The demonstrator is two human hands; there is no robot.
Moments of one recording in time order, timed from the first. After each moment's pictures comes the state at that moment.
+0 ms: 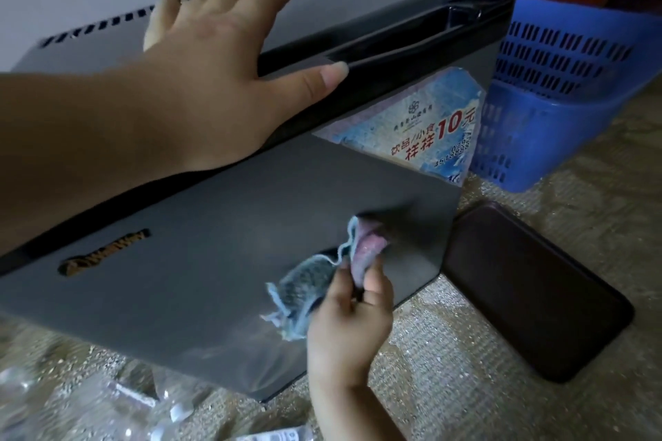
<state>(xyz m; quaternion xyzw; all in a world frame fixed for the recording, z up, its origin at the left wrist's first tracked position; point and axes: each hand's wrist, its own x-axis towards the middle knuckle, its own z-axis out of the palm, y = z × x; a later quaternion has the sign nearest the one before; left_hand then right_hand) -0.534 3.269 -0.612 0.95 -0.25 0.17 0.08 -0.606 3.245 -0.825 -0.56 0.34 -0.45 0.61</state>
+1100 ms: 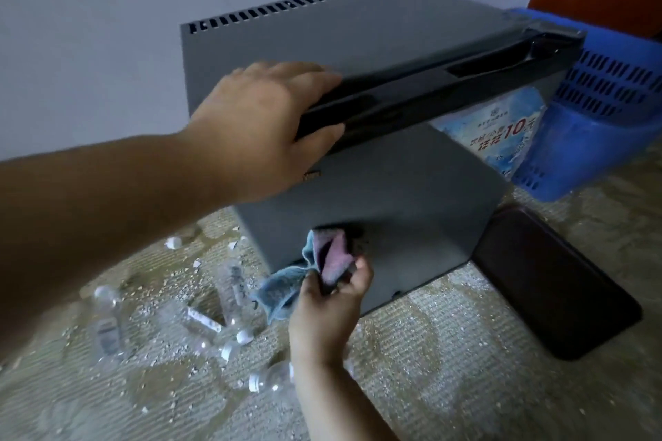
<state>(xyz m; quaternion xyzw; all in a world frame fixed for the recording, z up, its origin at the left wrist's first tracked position) -0.590 3.374 -0.593 0.94 -0.31 0.14 0.04 -0.658 3.345 -0.801 -0.55 0.32 -0.20 0.74</state>
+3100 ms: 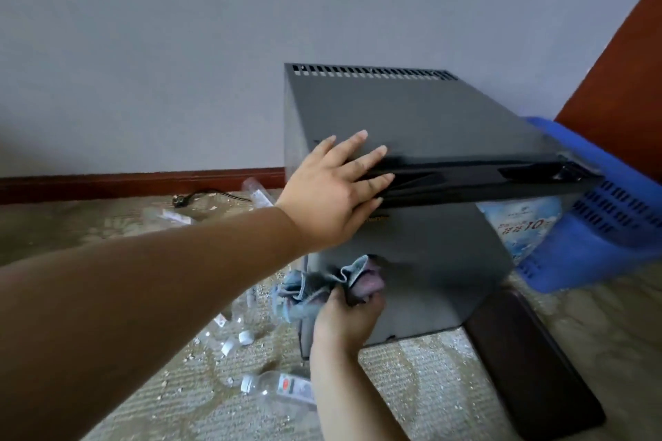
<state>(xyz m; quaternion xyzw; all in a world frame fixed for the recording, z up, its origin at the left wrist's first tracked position) -0.602 3.422 -0.635 0.88 -0.33 0.34 0.05 -0.660 3.357 -0.787 -0.59 0.32 -0.16 0.73</state>
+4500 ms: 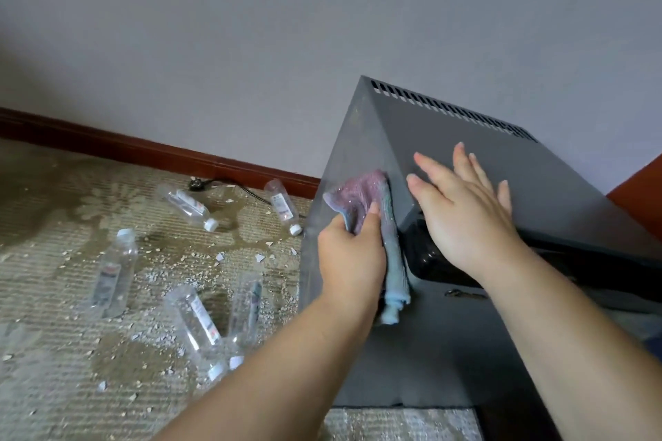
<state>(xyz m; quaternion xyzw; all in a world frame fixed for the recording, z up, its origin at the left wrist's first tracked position) -0.576 3.426 -0.687 0.52 0.21 0.17 0.81 -0.552 3.345 -0.597 -0.99 -0.09 -0.06 0.09</state>
